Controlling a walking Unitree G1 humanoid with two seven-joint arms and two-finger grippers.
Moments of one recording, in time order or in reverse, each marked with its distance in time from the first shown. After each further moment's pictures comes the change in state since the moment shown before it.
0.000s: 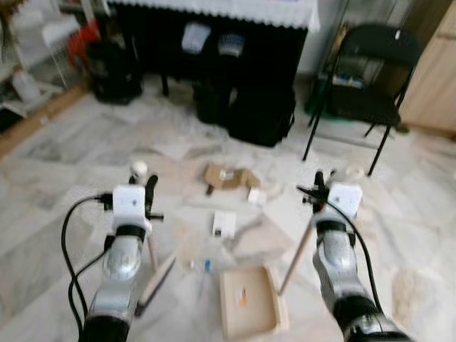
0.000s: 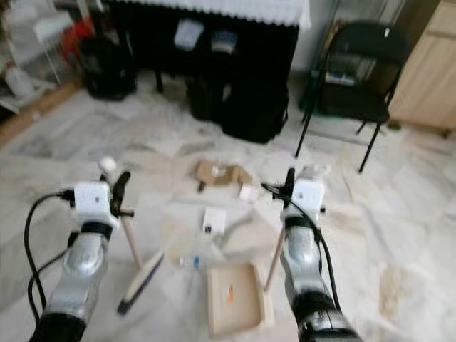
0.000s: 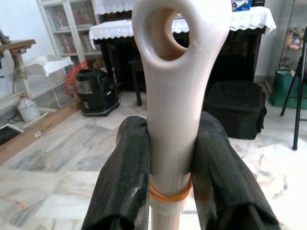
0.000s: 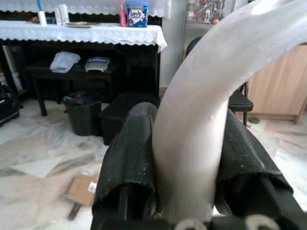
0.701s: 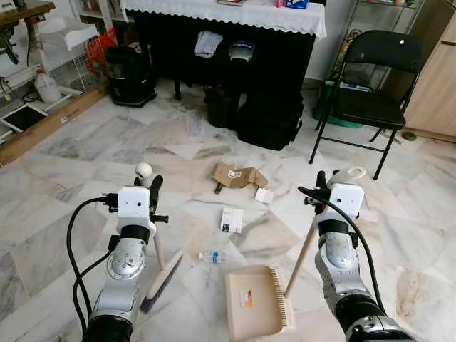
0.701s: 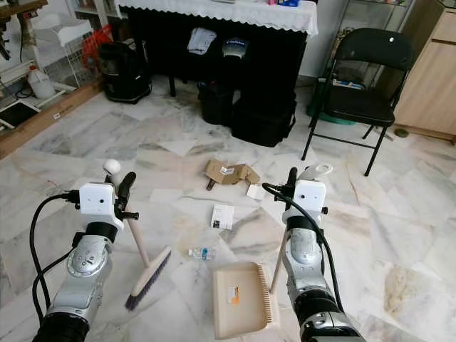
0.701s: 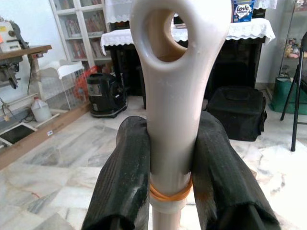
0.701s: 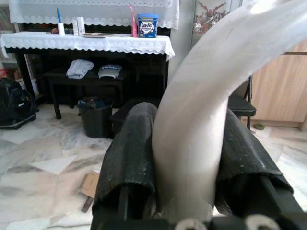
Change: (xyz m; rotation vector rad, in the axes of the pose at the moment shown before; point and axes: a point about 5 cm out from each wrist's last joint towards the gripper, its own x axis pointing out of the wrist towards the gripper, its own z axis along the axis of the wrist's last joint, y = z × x) left arm -0.001 -0.001 0.000 -0.003 -0.002 -0.014; right arm 0.000 0.003 0.001 0.005 -0.006 0.003
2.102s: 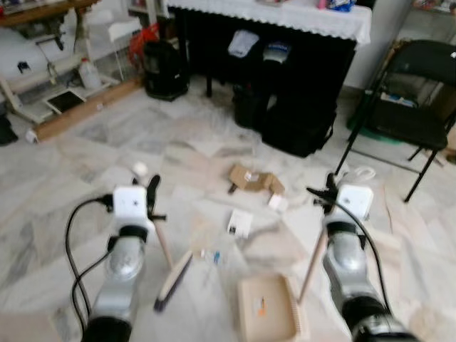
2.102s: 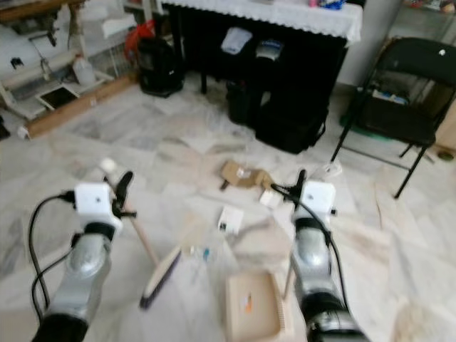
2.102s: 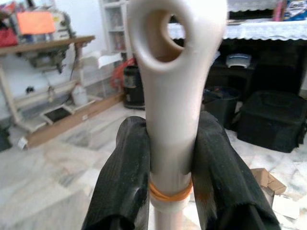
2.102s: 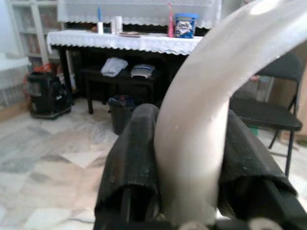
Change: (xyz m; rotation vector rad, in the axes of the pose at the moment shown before) left arm 0.000 0.011 0.000 -0.015 0.006 0.041; right arm 0.002 0.010 0.003 0.013 0.001 0.026
